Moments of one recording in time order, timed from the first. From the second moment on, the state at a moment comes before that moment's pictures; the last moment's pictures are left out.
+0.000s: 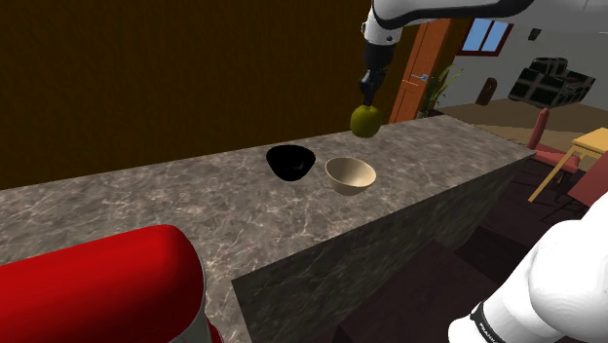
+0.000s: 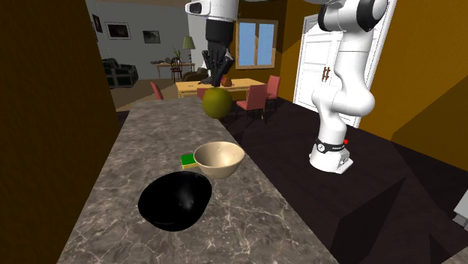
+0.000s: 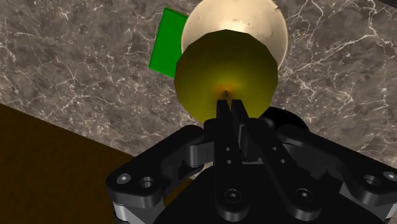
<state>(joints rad) 0.07 -0.05 -0.12 -1.71 -0.15 1.72 -0.27</state>
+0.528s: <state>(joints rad) 0.07 -0.06 -0.12 -1.81 -0.15 1.82 -0.25</state>
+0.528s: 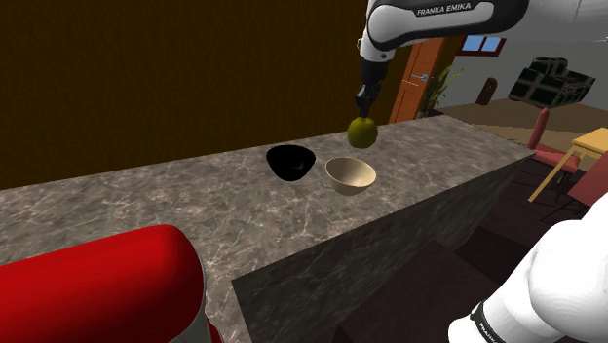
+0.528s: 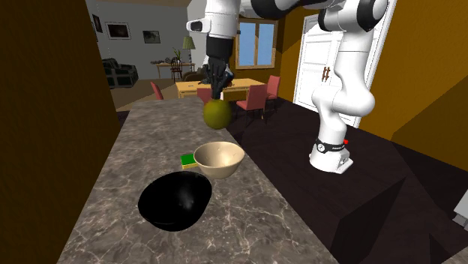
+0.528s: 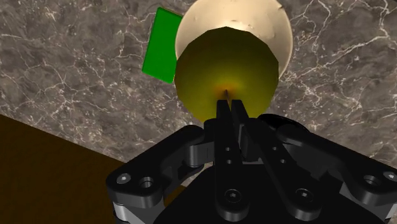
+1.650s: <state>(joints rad) 0.06 -0.03 -0.13 -2.01 -0.16 2.04 -0.23</state>
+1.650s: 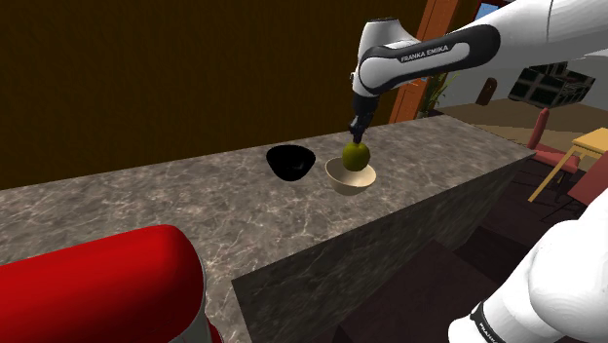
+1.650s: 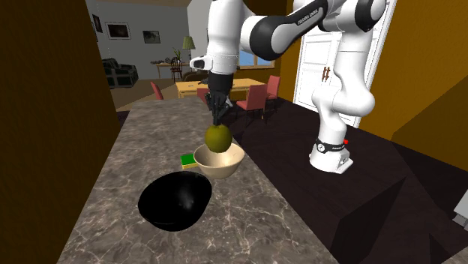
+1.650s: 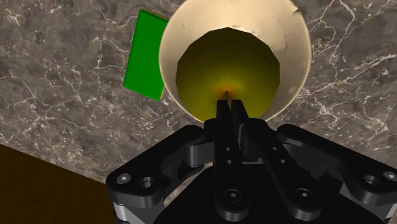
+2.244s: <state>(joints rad) 0.06 -0.03 -0.13 -2.03 -0.16 2.06 -0.22</state>
